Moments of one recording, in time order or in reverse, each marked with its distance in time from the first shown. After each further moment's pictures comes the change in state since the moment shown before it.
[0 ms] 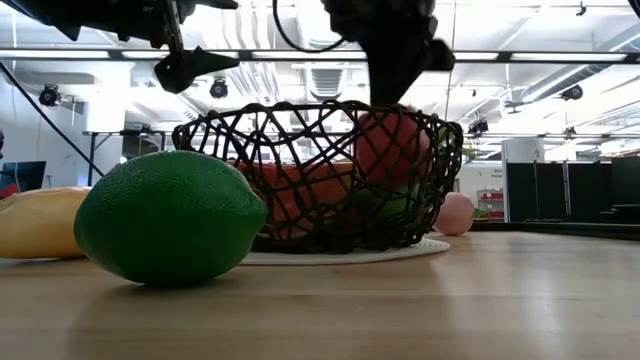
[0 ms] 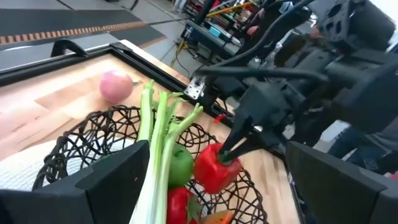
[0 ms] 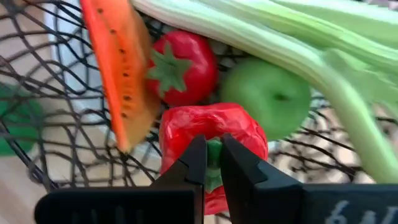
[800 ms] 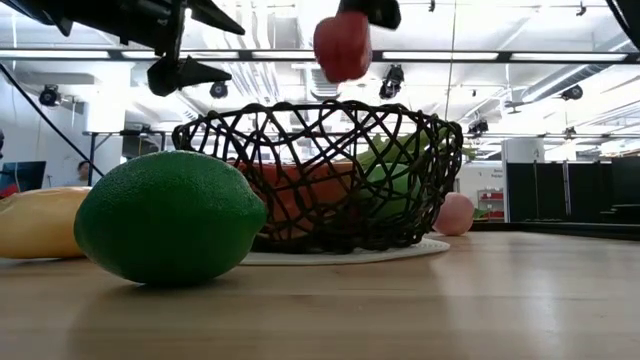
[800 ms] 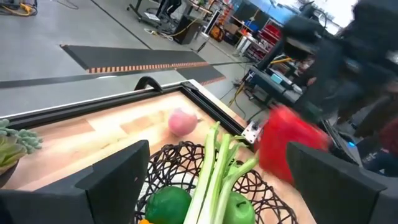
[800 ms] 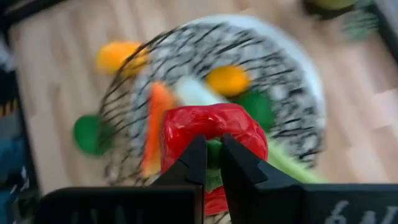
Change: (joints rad) left arm 0.001 -0.008 0.001 0.000 -0.334 -0.055; right arm -0.280 -0.035 0.435 -0.127 -0.258 -0.524
